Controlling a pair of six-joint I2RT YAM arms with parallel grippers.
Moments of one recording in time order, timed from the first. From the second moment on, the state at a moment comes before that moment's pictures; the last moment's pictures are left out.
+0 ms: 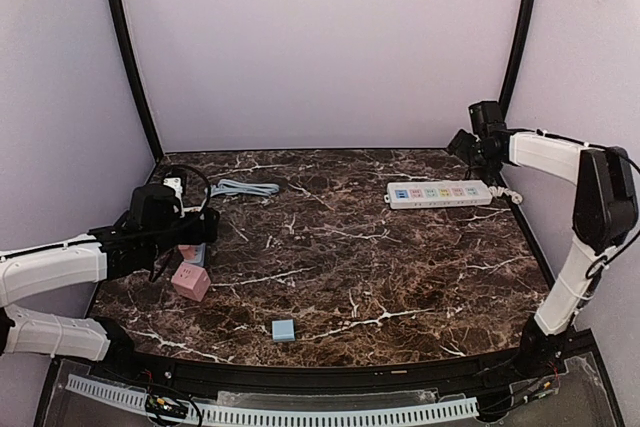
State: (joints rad) left arm -0.56 1.05 0.53 -0.03 -0.38 -0.36; right arm 0.22 1.67 1.27 -0.34 0.29 0.76
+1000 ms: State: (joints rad) left arm -0.62 1.01 0.47 0.04 -0.27 -0.34; right arm 0.01 2.30 1.87 -0.77 0.16 1.08
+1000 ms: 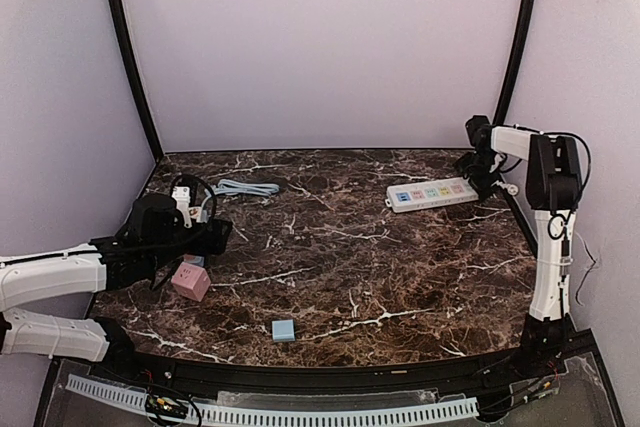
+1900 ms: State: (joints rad) left arm -0.63 1.03 0.43 0.11 -0.23 -0.34; right arm 0.24 2.20 1.69 -0.60 0.19 0.96
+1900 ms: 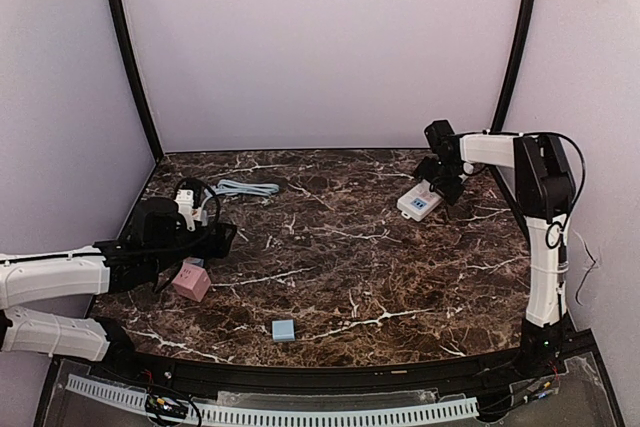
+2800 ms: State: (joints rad) left arm -0.64 1.03 0.38 0.17 -0.17 -0.35; right arm 0.30 2.21 1.69 -0.73 0.27 0.91
